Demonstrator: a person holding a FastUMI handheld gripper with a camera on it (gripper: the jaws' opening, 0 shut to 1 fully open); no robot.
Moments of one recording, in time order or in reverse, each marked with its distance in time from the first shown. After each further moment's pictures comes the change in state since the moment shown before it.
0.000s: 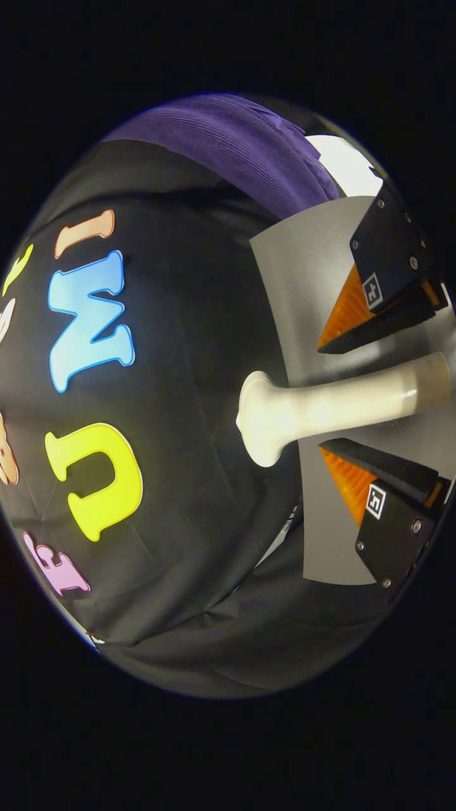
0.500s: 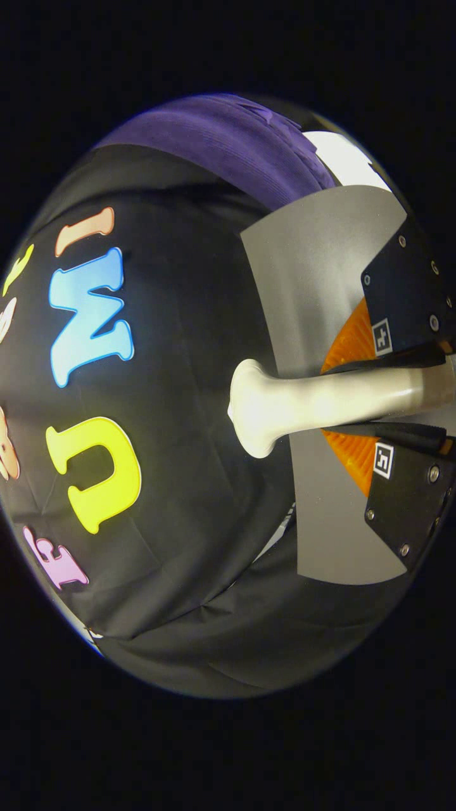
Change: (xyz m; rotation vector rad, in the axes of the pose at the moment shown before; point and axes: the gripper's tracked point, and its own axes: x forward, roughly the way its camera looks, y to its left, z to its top) arm -0.022 0.003 -0.004 -0.076 -0.087 -0.010
